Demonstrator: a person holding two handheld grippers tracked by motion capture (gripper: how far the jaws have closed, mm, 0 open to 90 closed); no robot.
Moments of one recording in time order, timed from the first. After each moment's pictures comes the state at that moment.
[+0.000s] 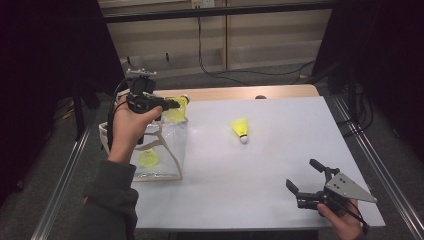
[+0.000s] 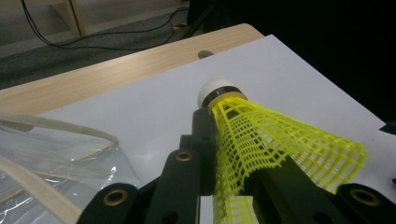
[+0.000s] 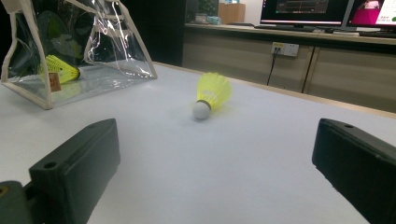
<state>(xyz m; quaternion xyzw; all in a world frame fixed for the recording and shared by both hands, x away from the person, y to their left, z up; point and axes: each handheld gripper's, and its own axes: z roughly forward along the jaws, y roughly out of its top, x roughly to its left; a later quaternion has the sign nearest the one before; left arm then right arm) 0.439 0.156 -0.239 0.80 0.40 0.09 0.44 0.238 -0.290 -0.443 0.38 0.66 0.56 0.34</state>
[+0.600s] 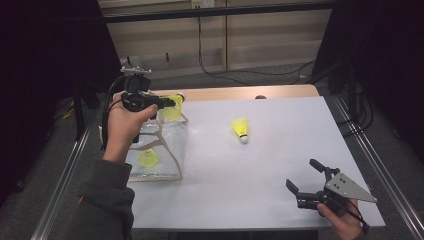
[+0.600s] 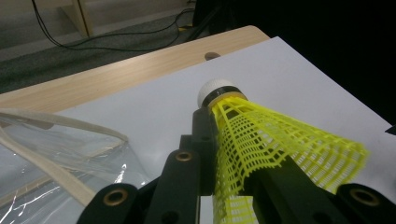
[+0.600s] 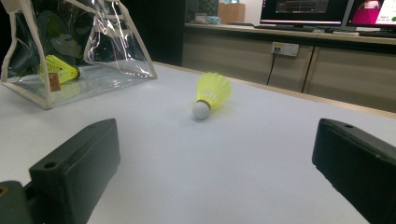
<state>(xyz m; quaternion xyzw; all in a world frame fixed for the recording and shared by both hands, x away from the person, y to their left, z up) 0.439 0.165 -0.233 0.79 0.40 0.10 0.44 0.238 -0.290 -0.443 0.38 0.66 0.56 0.34</state>
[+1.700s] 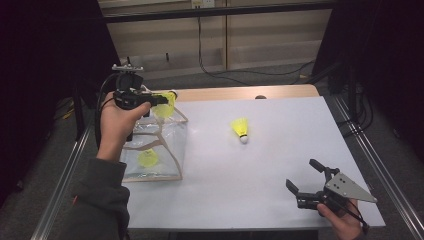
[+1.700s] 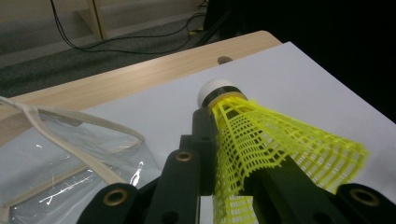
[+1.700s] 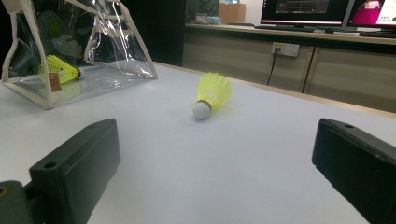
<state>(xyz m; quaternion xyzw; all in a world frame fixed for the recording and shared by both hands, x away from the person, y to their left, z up) 0.441 0.180 -0.228 0.79 0.42 0.11 0.44 0.238 -0.289 -0.442 0.38 0.66 0.56 0.34</state>
